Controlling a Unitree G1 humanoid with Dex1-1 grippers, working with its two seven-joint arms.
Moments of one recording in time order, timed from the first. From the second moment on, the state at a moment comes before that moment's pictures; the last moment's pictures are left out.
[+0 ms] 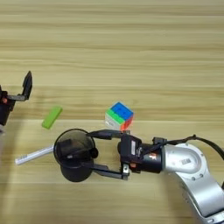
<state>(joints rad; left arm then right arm) -0.17 0.12 0.11 0.26 -0.16 -0.37 -0.20 0.09 -0.56 0.23 -0.35 0.32 -0.12 1.08</state>
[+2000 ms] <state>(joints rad) -0.17 0.12 0.11 0.26 -0.16 -0.37 -0.20 0.06 -0.59 0.00 -0.43 0.62 -0.02 1.07</state>
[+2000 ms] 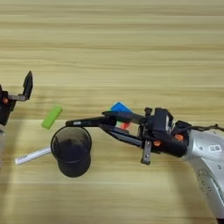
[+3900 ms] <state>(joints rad) -0.18 0.11 0.11 0.26 -0.16 -0.38 -0.20 0.15 -0.51 0.19 -0.12 0.21 -0.03 0.85</state>
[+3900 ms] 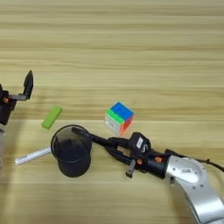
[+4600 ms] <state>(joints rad) -0.18 0.11 0.11 0.27 -0.16 -0.38 -0.20 0.11 -0.48 0.19 -0.04 0.19 0.01 0.81</state>
